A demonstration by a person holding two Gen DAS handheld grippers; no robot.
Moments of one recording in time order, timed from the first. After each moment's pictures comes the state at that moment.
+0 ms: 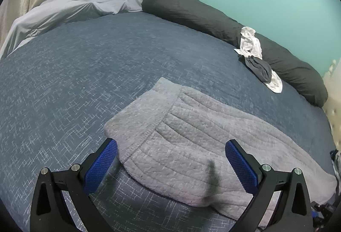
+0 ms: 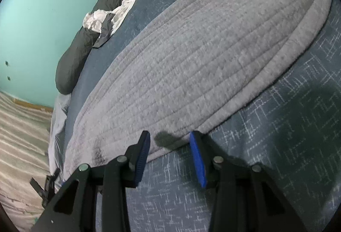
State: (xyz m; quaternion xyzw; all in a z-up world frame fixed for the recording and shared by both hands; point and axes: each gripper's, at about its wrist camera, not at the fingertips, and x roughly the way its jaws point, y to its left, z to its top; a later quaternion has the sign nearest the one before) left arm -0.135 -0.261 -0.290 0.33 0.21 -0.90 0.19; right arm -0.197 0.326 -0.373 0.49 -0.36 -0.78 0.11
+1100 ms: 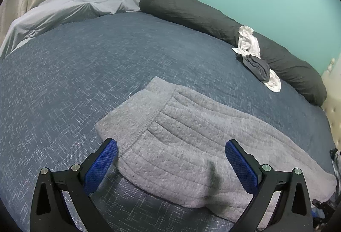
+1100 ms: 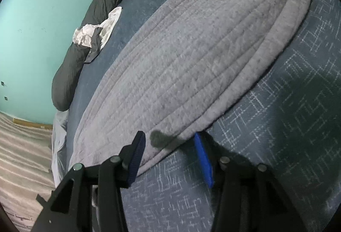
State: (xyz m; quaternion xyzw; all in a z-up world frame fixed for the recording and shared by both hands) left arm -0.141 -0.254 -0.293 0.33 0.20 -0.90 0.18; right arm -0.200 0.345 -0.379 0.48 -0.39 -0.78 0.07
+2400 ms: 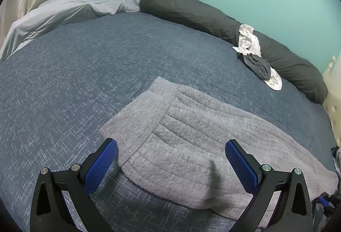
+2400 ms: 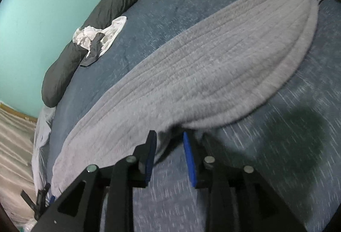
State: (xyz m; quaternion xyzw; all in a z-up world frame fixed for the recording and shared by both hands) left arm -0.137 -0.258 -0.291 0.33 0.20 -0.90 0.19; right arm -0.192 0.349 -0.333 0.46 -0.31 -0.83 0.05
